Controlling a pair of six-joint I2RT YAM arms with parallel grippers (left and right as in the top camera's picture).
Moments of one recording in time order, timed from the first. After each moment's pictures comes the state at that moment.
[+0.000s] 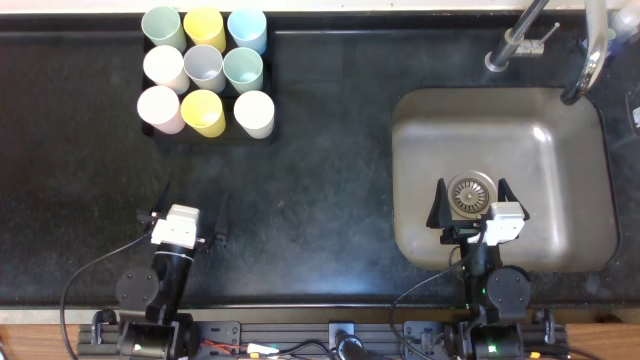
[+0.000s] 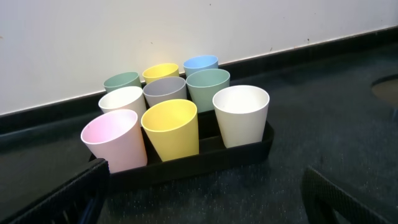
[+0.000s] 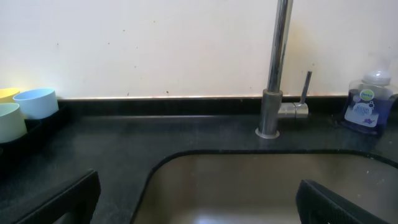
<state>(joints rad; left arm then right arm) -0.08 0.01 0.01 -0.07 0.12 0.16 0.07 0.01 0.02 -0.01 0.03 0.07</state>
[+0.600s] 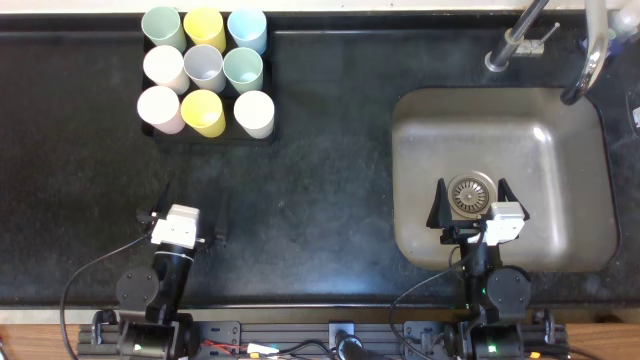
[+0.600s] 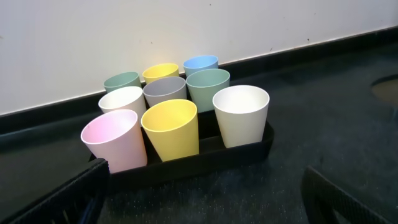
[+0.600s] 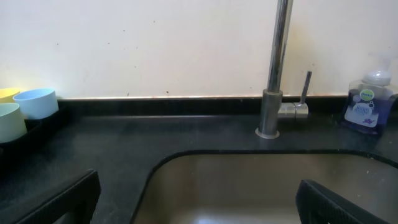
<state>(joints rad) -0.08 0.01 0.01 -0.07 0.12 0.16 0.07 0.01 0.02 -0.01 0.03 0.07</state>
